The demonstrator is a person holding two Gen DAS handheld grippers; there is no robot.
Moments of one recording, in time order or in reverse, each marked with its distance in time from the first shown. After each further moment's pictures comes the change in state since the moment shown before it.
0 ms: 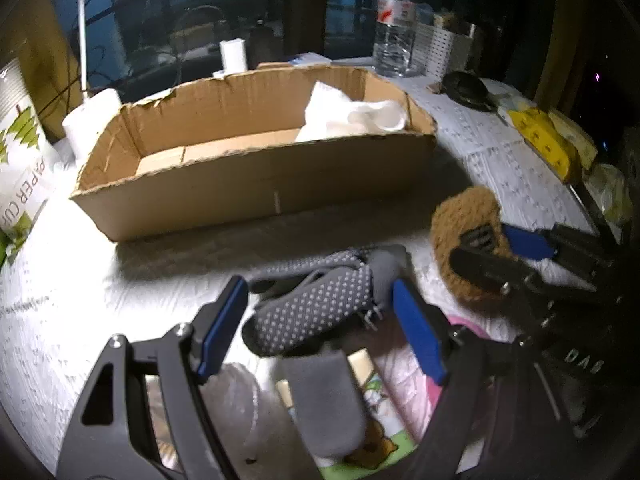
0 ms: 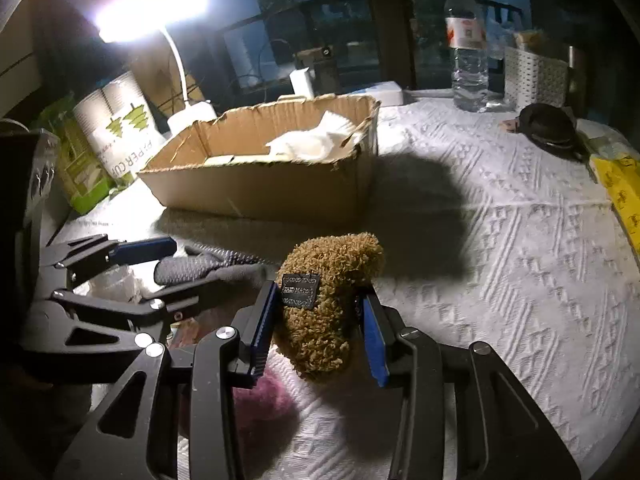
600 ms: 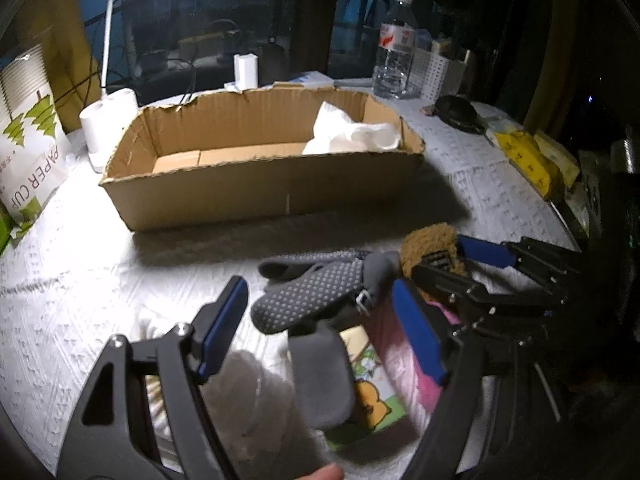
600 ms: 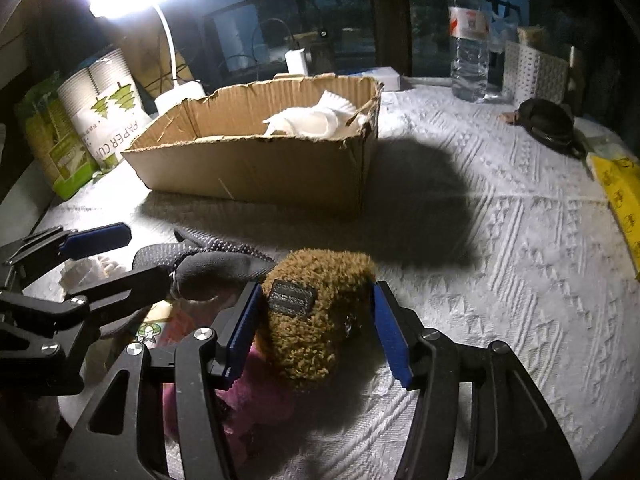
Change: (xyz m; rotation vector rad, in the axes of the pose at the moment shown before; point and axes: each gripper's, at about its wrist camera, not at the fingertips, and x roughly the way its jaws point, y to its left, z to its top) left arm -0.031 0.011 -0.011 -0.054 -0.057 -0.039; right arm 0.016 0.011 -0.002 -0.024 0.067 -0.049
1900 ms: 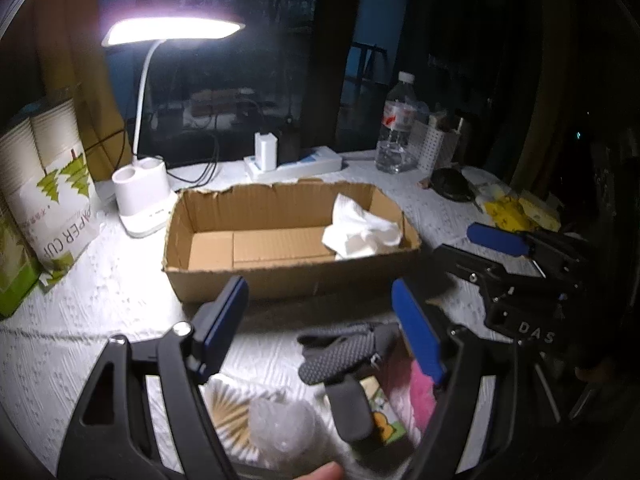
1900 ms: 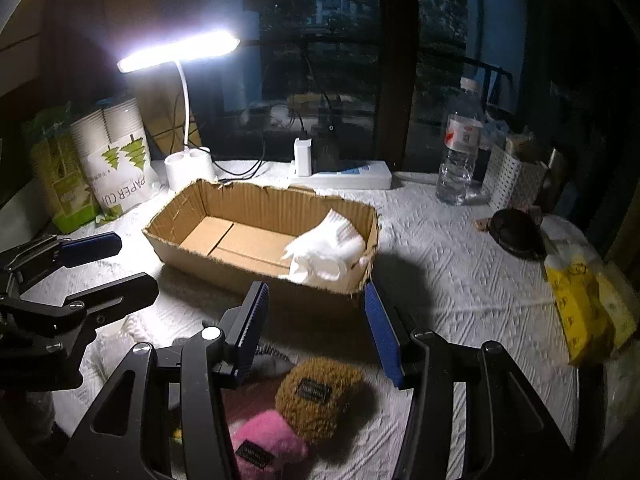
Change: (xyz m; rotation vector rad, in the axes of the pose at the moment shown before) left arm -0.065 0.028 0.033 -0.019 -0.194 -0.023; right arm -0.062 0.037 0.059 -0.101 -0.174 -0.122
